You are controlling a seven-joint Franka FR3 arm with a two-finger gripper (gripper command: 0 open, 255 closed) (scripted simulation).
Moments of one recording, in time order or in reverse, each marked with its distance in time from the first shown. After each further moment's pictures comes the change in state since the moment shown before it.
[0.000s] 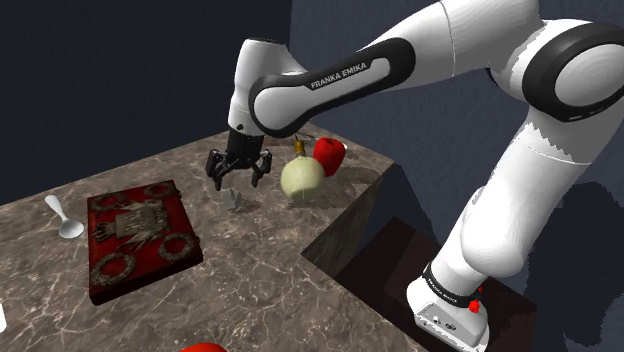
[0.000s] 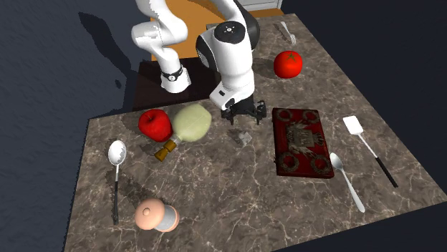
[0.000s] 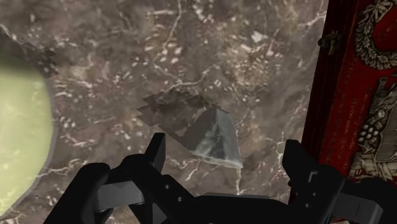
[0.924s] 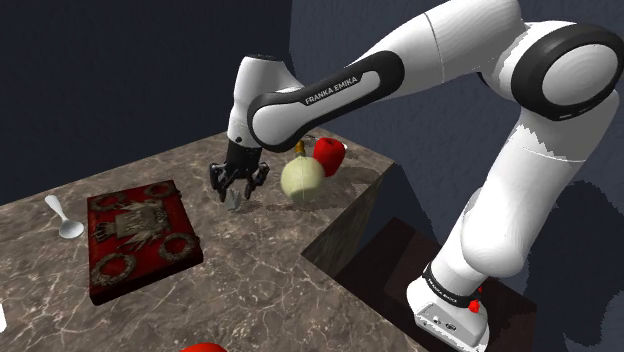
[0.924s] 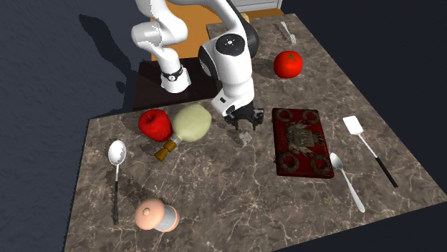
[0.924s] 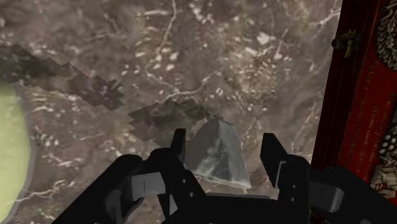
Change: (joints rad) arm 0.005 0.041 0.003 -0.029 -0.003 0.071 0.020
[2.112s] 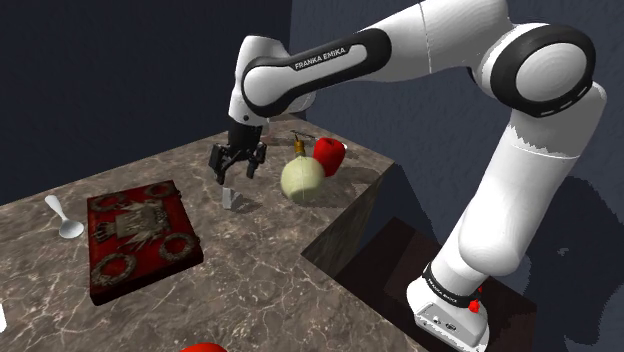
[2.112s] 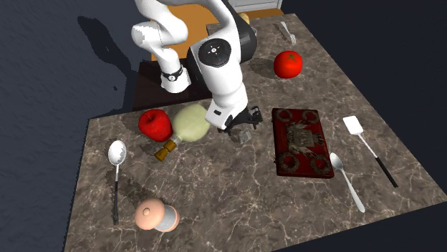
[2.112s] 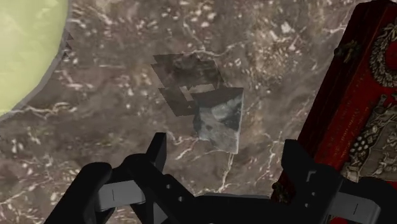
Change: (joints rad) arm -0.067 0.050 -0.016 0.142 0.089 -0.157 -0.420
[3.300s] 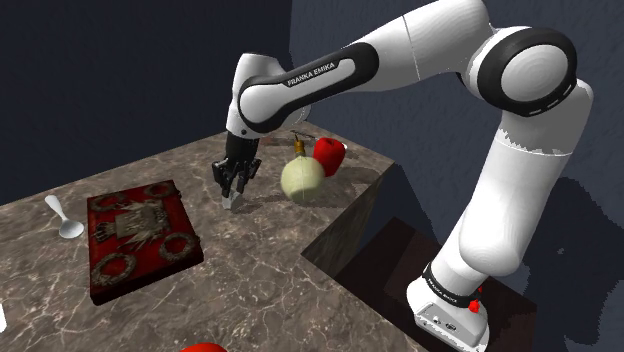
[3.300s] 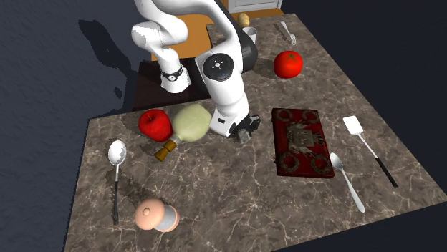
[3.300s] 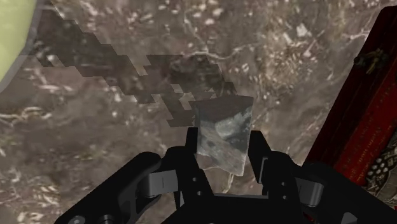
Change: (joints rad) arm 0.008 0.054 0.007 -0.019 -0.002 0.066 -0.046
